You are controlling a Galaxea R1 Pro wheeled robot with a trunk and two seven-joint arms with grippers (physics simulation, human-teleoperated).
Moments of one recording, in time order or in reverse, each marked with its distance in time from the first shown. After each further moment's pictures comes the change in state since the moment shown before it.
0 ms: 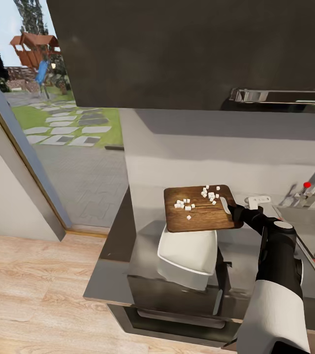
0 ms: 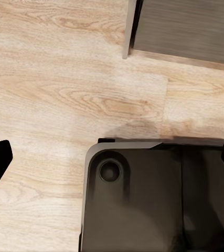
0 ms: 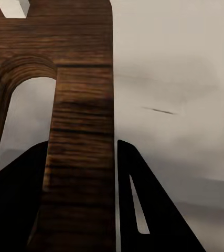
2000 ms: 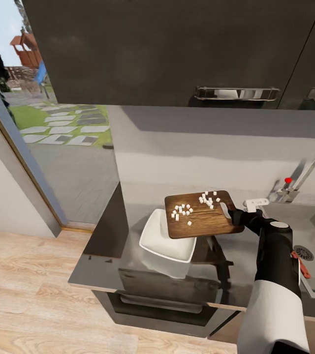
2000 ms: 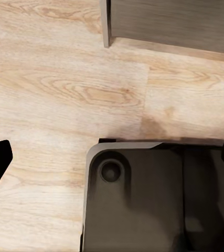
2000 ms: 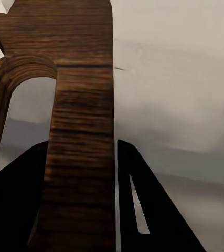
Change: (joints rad) left arm 0.002 0.003 -0.003 -0.002 -0.002 0.000 0.001; right arm 0.001 0.000 0.006 0.018 0.093 0.022 0.000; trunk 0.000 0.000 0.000
